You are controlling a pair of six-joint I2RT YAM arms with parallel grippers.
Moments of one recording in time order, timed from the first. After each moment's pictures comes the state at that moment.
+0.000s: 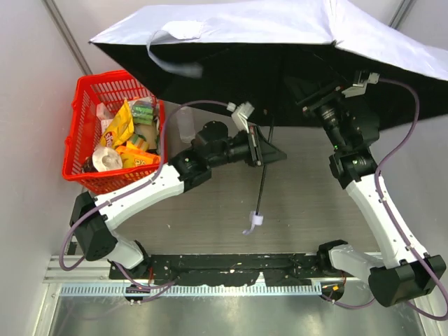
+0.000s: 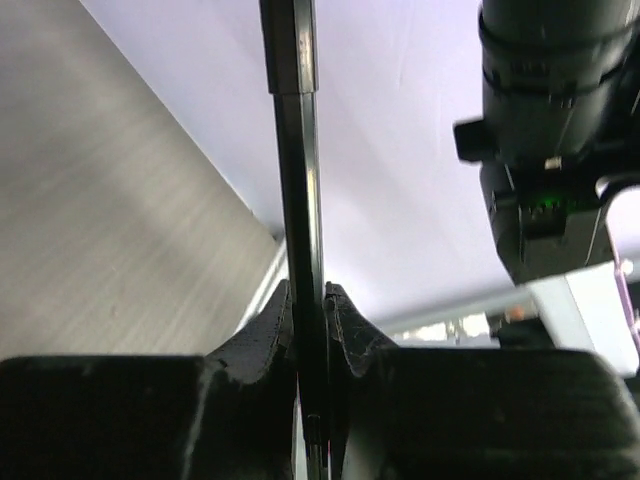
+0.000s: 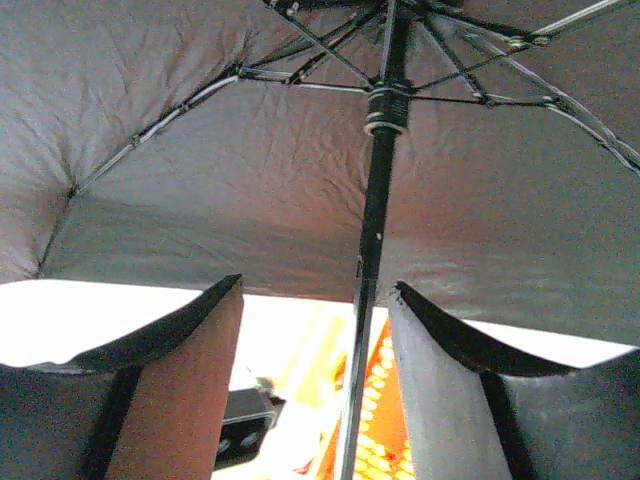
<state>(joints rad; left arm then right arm) -0.95 1.49 1.32 0.11 0.33 -0.87 0.25 1.07 1.12 0.31 -0.17 0.96</state>
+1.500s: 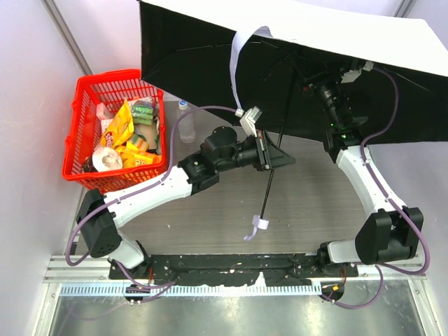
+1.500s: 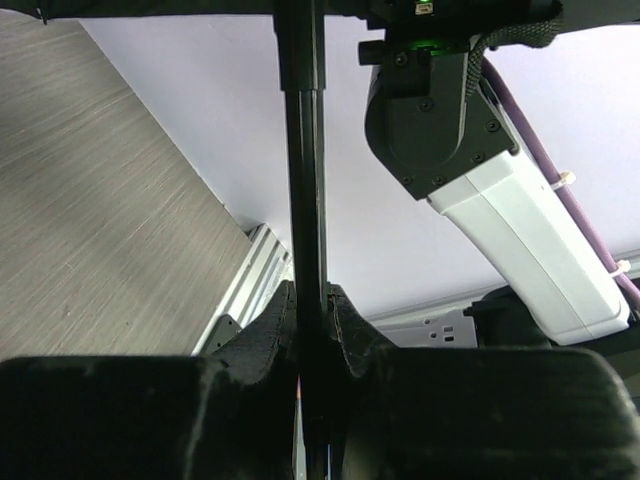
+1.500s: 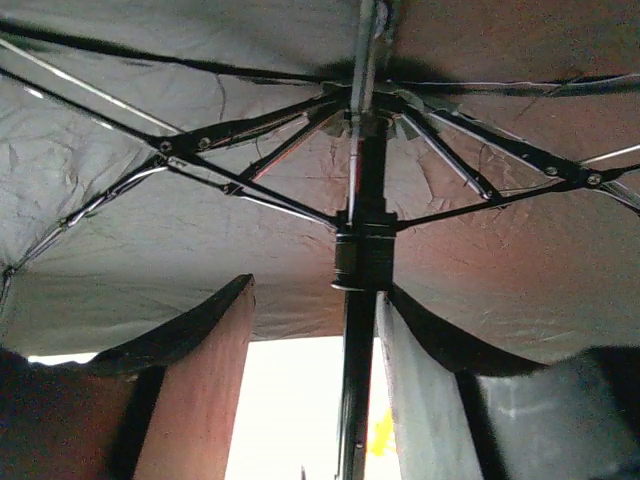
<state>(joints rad) -0.98 1.54 1.33 0.19 0.29 -0.97 0.11 1.36 1.20 0.63 -0.32 1.39</state>
